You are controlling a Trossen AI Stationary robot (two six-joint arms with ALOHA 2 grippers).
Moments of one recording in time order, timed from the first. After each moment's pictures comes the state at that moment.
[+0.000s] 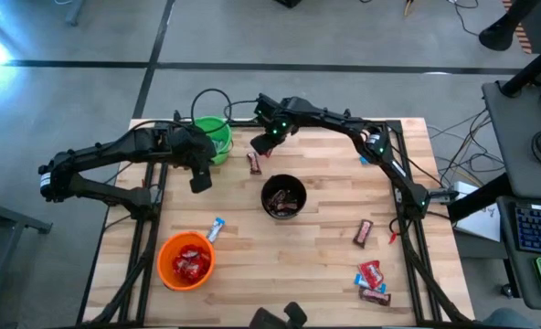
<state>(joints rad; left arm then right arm) 0.28 1.11 1.14 -1.03 -0.14 0.04 -0.50 2.39 2.22 -1.03 -0.21 0.38</state>
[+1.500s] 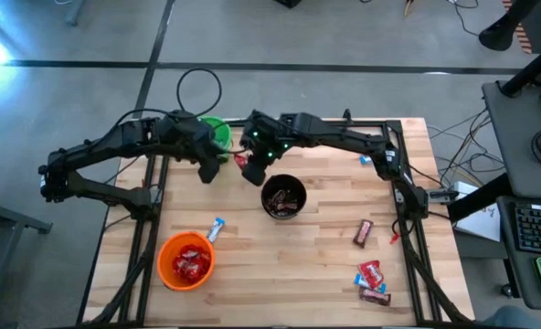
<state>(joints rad) 0.28 1.11 1.28 -0.90 0.01 -0.31 -0.21 2.19 2.36 -1.06 -0.21 0.24</state>
